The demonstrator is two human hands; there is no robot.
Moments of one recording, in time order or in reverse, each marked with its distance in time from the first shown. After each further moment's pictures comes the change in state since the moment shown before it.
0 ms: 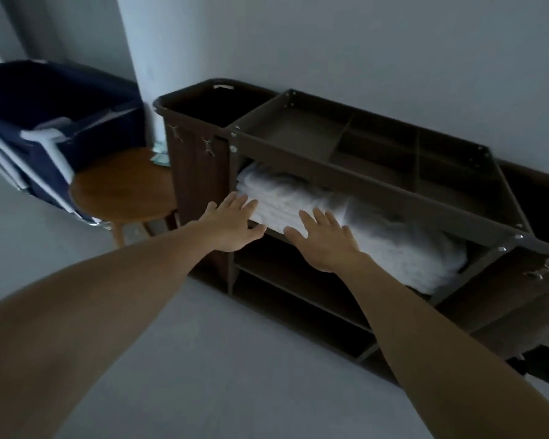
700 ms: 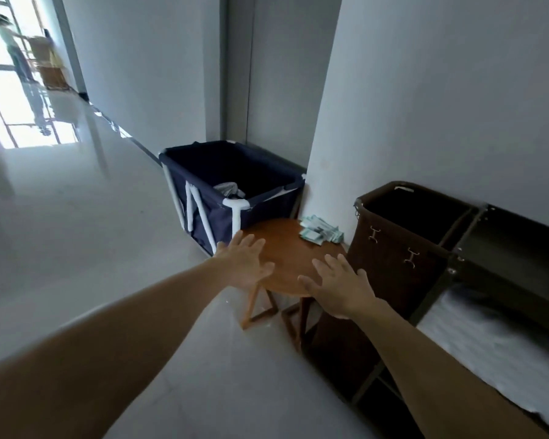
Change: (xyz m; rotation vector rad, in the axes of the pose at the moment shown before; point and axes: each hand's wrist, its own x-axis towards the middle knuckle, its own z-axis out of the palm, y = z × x) left_hand -0.140 -0.429 -0.066 -0.046 0.112 -0.430; right_hand 0.125 -0.435 -0.003 -0.119 -0.026 -0.381
